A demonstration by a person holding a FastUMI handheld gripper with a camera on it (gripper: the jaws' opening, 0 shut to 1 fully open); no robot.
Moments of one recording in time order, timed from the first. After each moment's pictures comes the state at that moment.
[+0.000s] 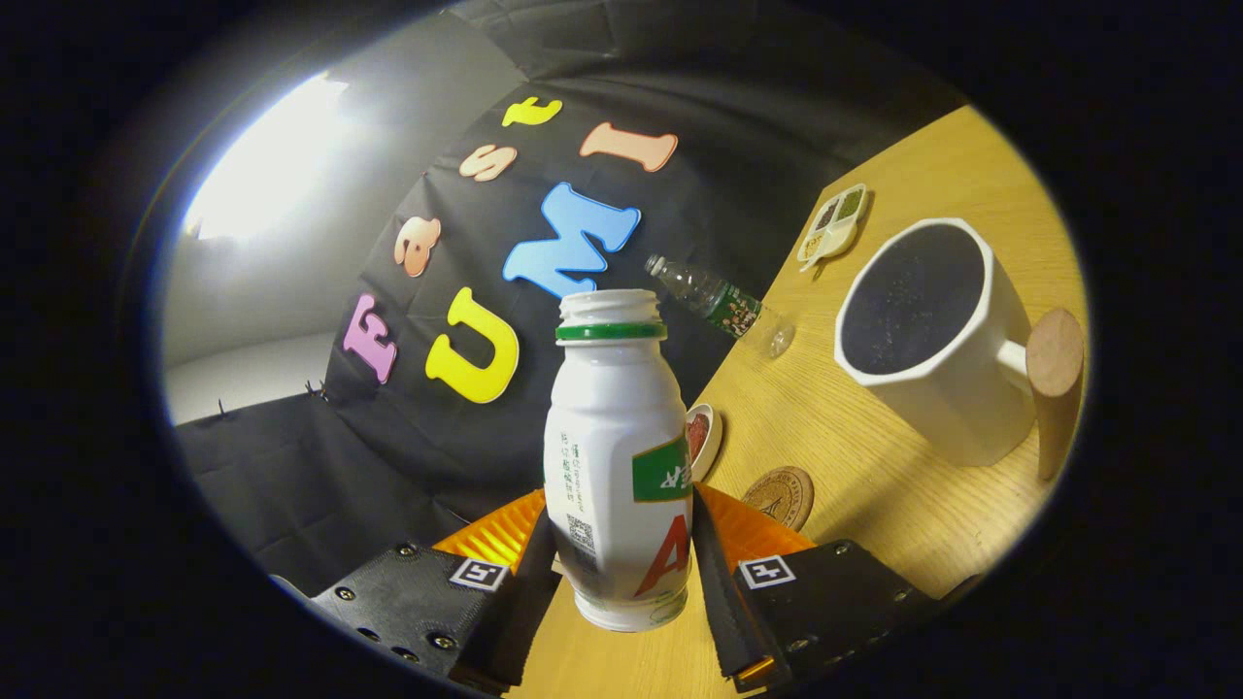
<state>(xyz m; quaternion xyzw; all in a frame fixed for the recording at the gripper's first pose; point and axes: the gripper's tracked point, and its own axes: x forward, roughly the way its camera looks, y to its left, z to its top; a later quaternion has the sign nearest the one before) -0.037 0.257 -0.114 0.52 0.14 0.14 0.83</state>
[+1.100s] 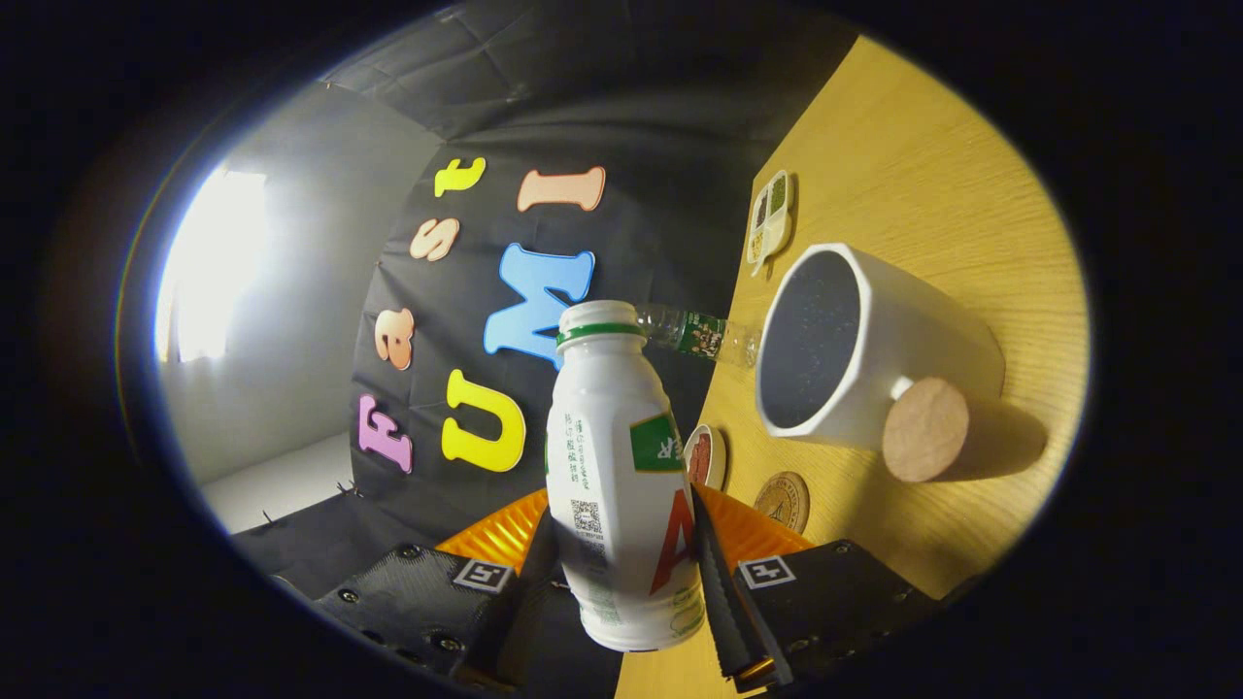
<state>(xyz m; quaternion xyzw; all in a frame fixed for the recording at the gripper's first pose) -0.045 0.212 -0.103 0.64 0.12 0.09 0.75</state>
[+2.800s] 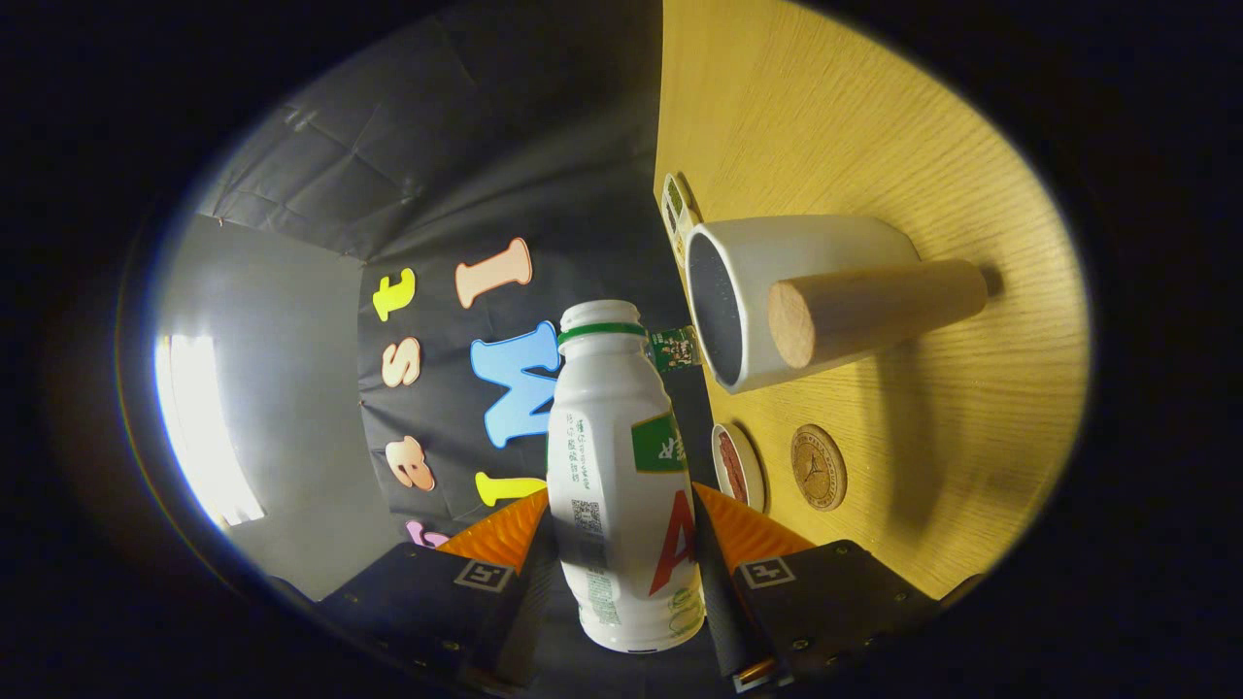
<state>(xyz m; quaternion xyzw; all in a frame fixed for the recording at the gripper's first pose) -0.055 0.200 -0.091 0.79 0.08 0.01 0.61</state>
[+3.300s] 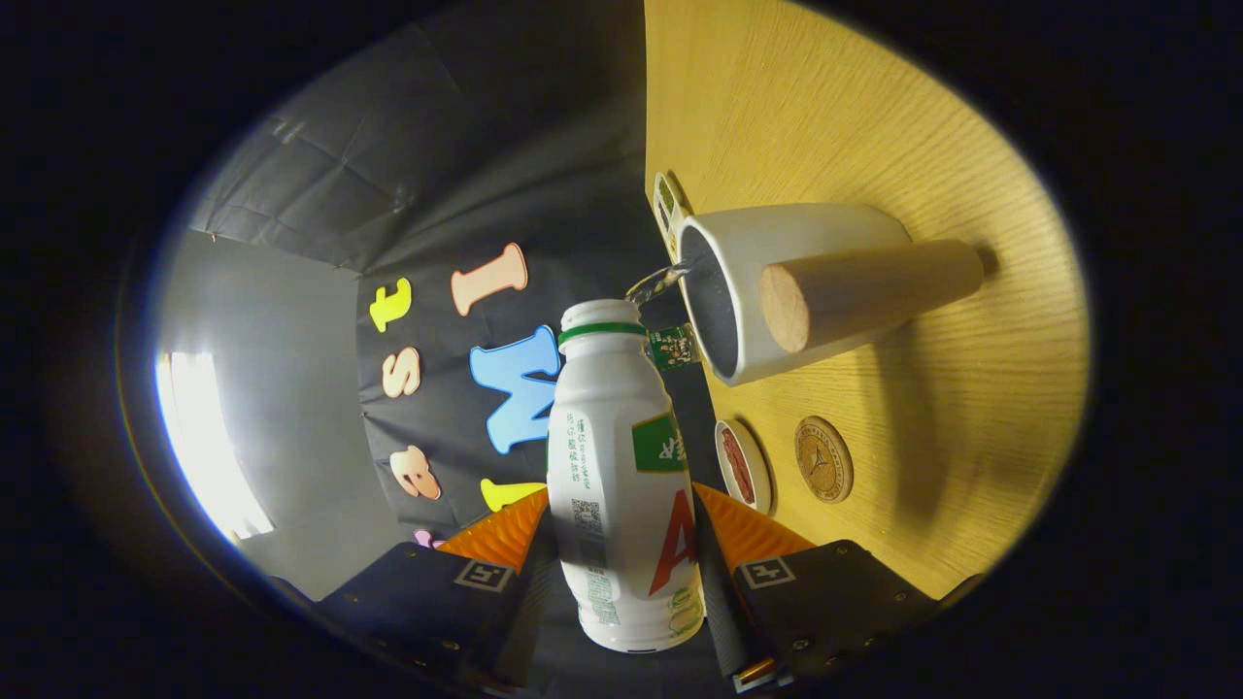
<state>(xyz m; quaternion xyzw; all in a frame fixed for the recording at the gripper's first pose) -0.052 0.202 -0.087 0.80 0.08 0.00 0.59</state>
